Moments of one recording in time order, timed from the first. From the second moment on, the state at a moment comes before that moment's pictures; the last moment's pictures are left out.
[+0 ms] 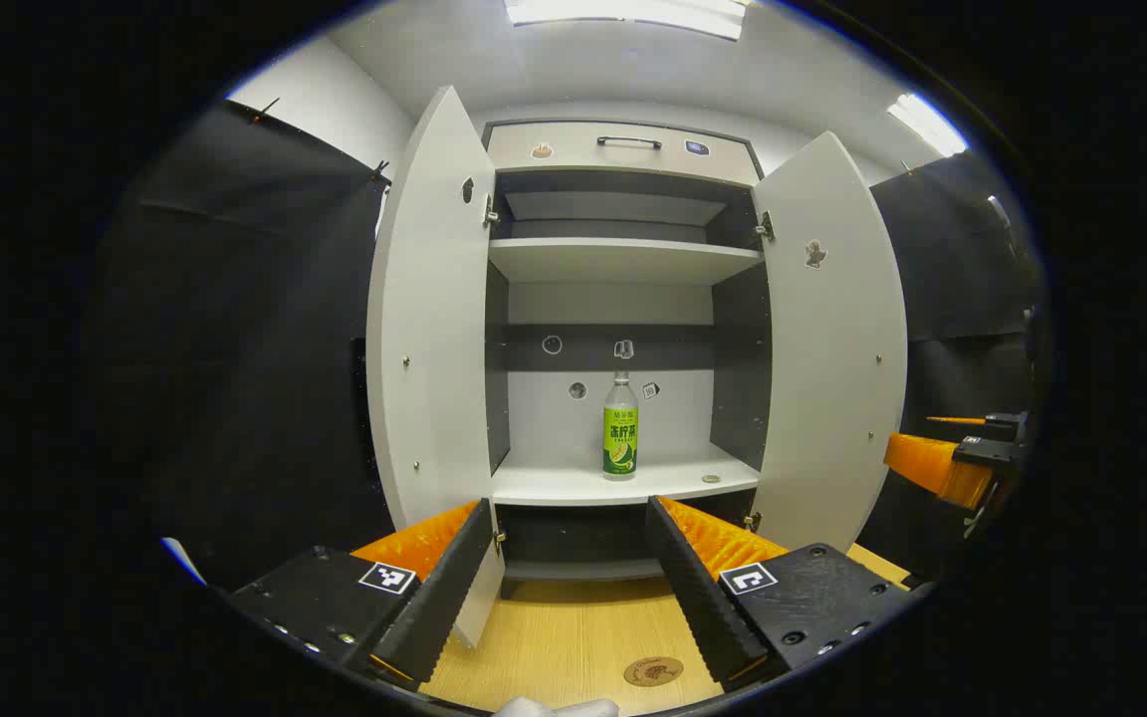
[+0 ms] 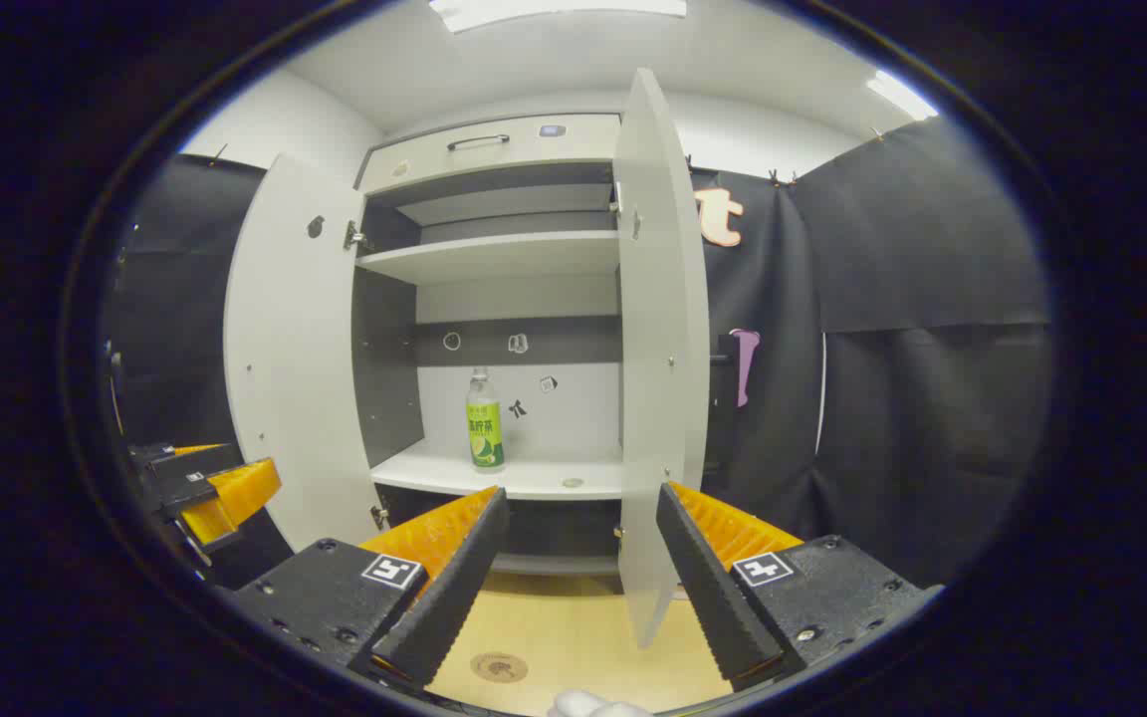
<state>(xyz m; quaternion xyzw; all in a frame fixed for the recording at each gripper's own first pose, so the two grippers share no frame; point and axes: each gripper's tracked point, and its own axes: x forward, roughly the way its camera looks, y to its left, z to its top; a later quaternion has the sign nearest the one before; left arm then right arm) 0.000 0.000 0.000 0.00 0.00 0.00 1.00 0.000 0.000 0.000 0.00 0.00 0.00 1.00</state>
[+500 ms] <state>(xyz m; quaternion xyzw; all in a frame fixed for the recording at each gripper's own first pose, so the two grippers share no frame) 0.009 0.002 -0.004 0.00 0.01 0.00 1.00 0.013 0.004 0.008 0.00 0.00 -0.01 1.00</state>
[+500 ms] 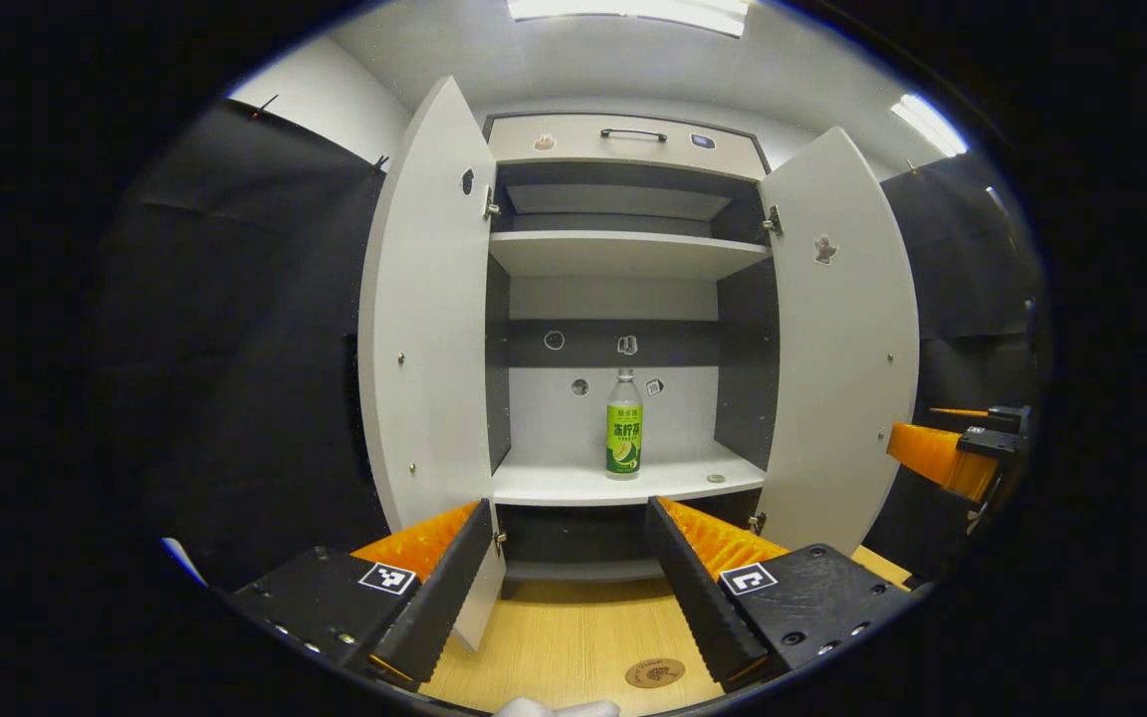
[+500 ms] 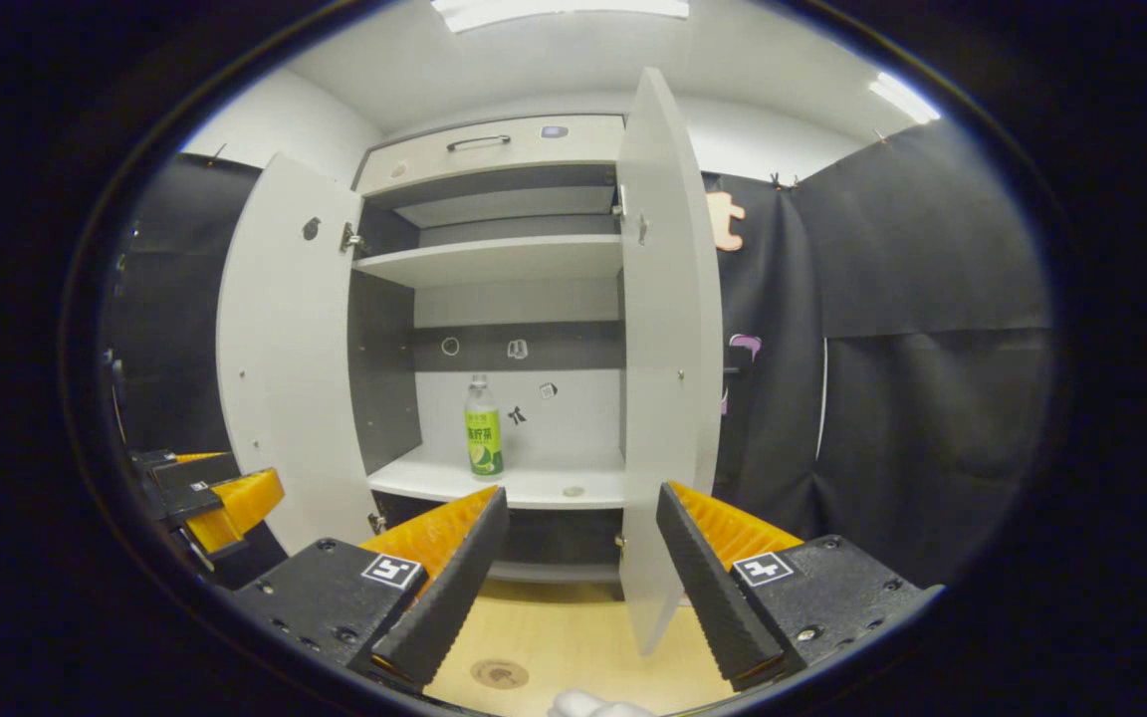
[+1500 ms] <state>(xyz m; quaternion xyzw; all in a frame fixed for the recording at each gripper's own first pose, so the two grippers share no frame) 0.160 -0.089 -0.012 0.00 0.02 -0.11 0.99 0.014 0.004 0.031 -0.01 0.00 -0.04 1.00</state>
